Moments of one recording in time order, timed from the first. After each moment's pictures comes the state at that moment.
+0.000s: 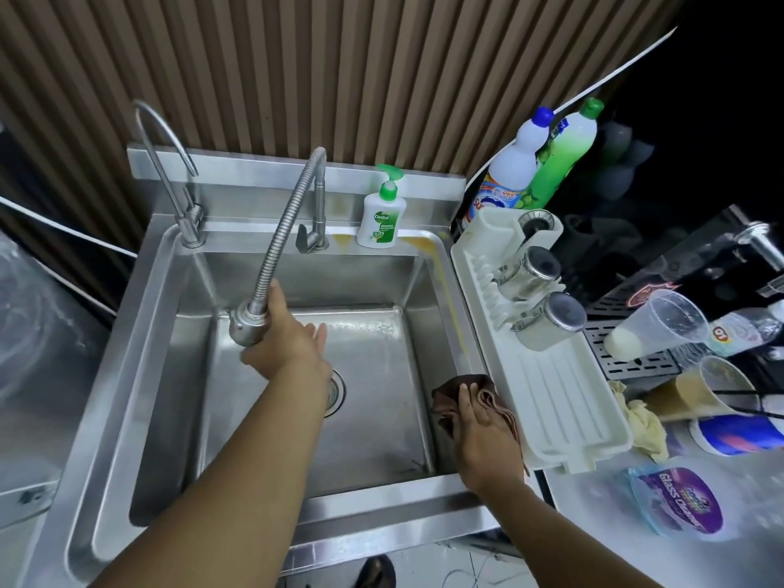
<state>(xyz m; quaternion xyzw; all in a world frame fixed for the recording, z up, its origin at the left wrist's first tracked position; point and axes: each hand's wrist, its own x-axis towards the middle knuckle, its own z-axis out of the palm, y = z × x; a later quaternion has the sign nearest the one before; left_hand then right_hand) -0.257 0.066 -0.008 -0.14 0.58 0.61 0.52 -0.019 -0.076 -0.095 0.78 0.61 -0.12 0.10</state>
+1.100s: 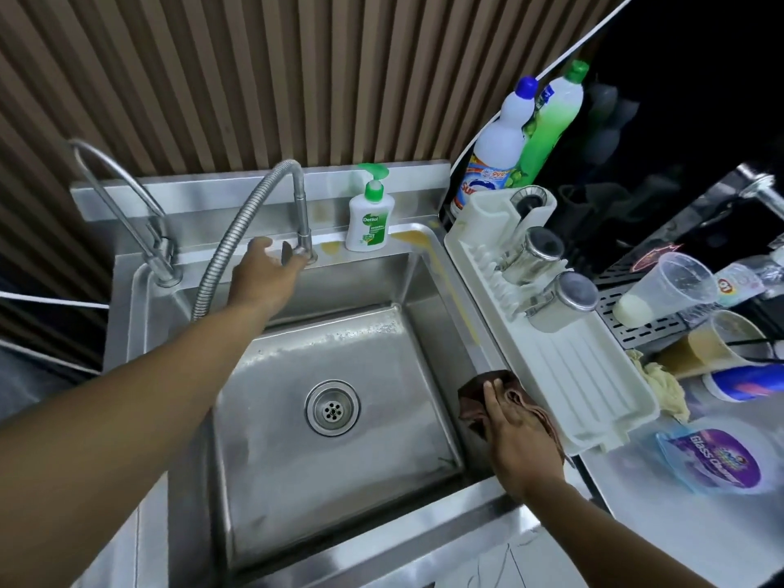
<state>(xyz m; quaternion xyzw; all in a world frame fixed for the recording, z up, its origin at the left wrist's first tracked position) -0.319 0.206 -0.016 0.55 0.68 0.28 0.40 -0.035 -0.076 -0.081 0.81 0.57 -0.13 0.09</state>
